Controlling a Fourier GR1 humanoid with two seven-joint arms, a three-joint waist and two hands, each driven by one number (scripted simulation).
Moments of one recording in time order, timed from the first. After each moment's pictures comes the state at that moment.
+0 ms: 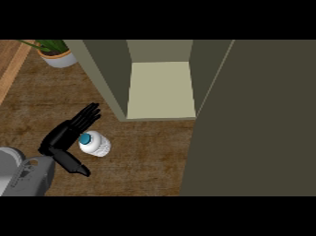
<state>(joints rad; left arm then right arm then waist) -0.32 0.24 0.12 -0.79 -0.06 -0.67 -0.48 -0.03 -0.18 0.48 -2.50 0.03 -0.24 0.57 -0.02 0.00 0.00</state>
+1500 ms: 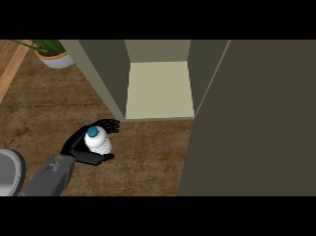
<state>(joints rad) -0.50 0.19 0.06 -0.33 -0.11 -0.60 -0.72 0.04 -0.24 0.45 -2.49 0.03 -0.28 0.46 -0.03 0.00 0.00</state>
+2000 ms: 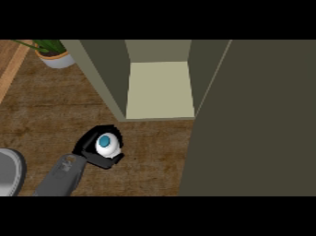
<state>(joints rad) -0.49 0.13 0.00 -0.39 -0.14 -0.56 -0.79 0.09 -0.27 0.40 -2.49 0.02 -0.25 0.41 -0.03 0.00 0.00</state>
